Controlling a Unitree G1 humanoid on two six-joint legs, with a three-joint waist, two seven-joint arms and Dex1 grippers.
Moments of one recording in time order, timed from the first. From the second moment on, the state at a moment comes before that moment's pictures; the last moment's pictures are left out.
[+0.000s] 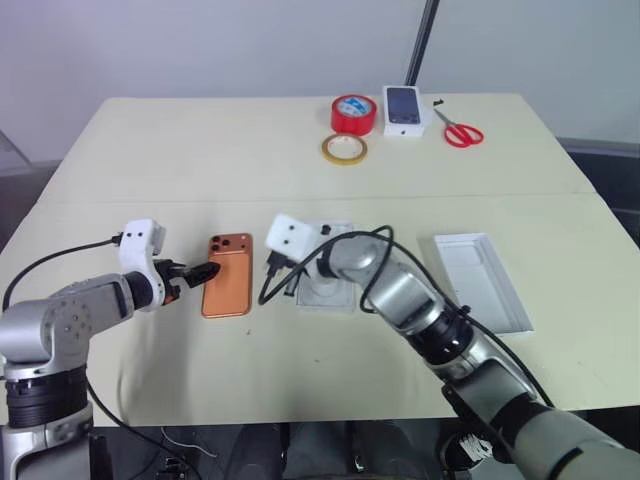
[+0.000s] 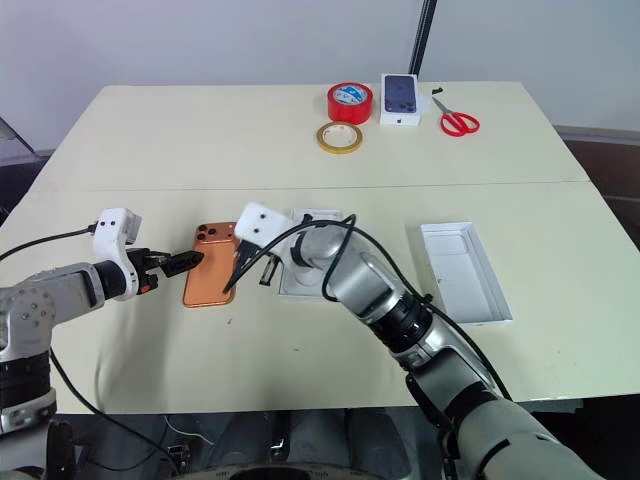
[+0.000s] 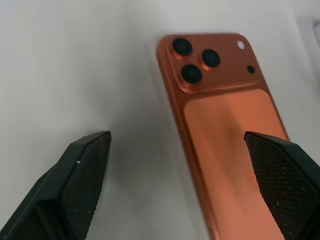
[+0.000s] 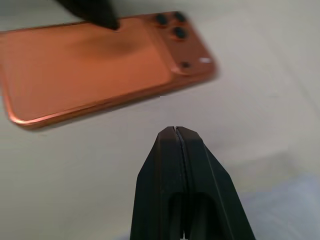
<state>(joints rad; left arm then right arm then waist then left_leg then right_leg) -0.32 0.62 0.41 -0.23 -0.70 1.38 -0.33 -0.80 -0.17 0.63 0.00 -0.11 0.83 0.66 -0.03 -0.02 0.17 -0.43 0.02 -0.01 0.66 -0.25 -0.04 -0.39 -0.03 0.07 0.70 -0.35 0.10</state>
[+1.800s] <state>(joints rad) -0.46 0.27 0.70 -0.16 -0.97 1.61 0.00 -0.80 -0.16 0.70 0.07 -0.27 0.74 0.73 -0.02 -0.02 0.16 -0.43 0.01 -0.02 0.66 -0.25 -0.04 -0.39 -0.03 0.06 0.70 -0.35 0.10</state>
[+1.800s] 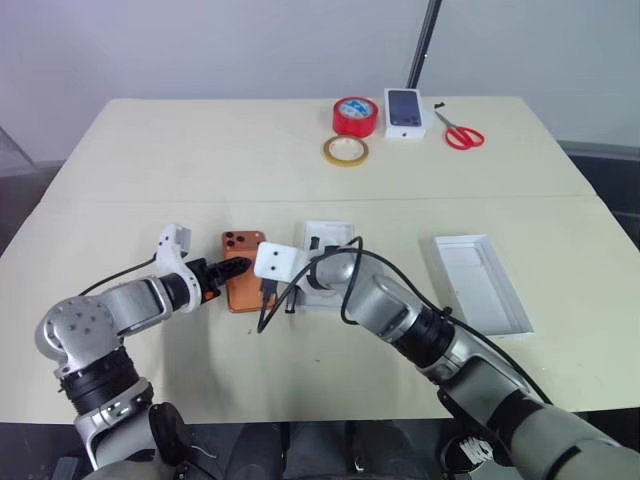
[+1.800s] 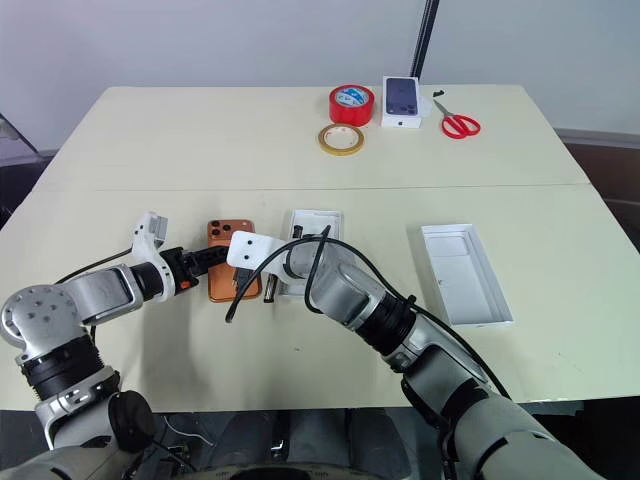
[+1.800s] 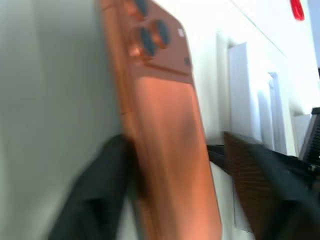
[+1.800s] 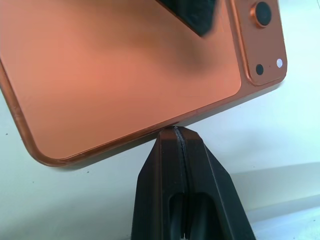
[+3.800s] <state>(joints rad) -0.55 0.01 0.36 0.00 -1.44 1.33 0.50 -0.37 -0.68 -0.01 -0.50 0.28 0.95 0.73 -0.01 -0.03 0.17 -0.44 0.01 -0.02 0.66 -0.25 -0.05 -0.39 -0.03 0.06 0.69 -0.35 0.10</state>
